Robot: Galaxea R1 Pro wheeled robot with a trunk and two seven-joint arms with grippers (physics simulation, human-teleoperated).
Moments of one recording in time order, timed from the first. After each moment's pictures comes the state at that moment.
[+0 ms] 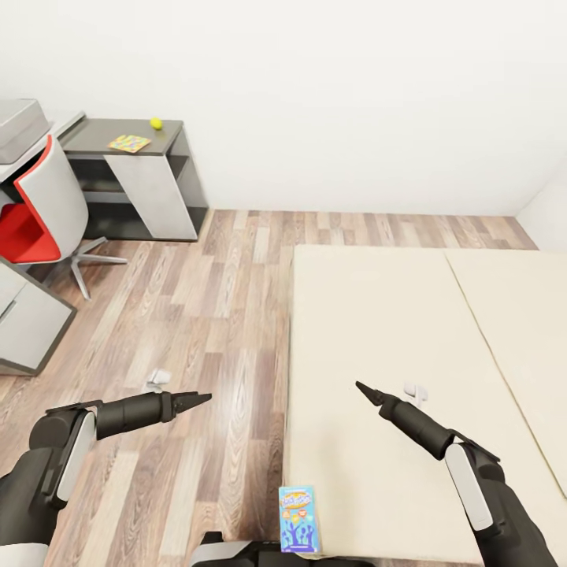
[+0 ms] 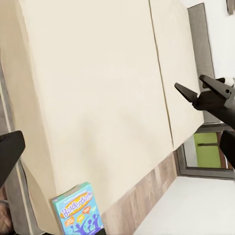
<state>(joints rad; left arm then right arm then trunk) -0.45 0.19 0.21 -1.38 0.13 0.91 -1.13 -0.37 -0.08 -0.22 -1.21 -0.50 0.50 0.65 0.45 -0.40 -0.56</state>
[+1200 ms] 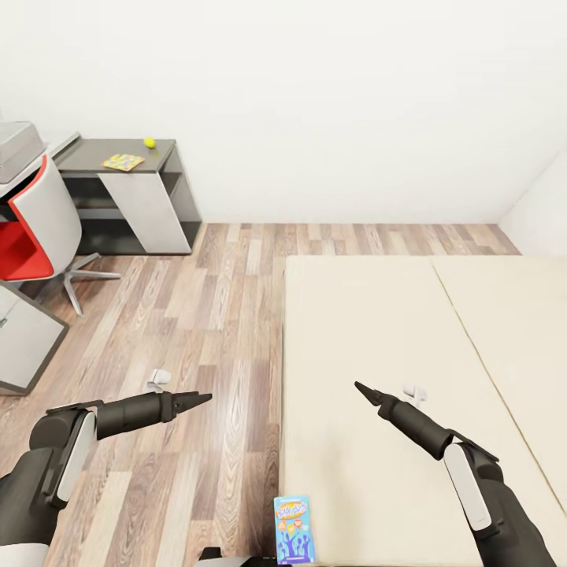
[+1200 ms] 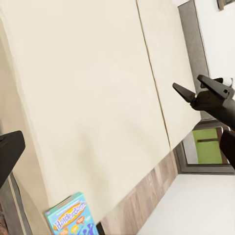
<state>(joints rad) -0.45 0.19 0.21 -1.38 0.13 0.91 -1.14 -0.37 -0.08 -0.22 -1.21 -0.50 0.50 0.65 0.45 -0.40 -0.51</state>
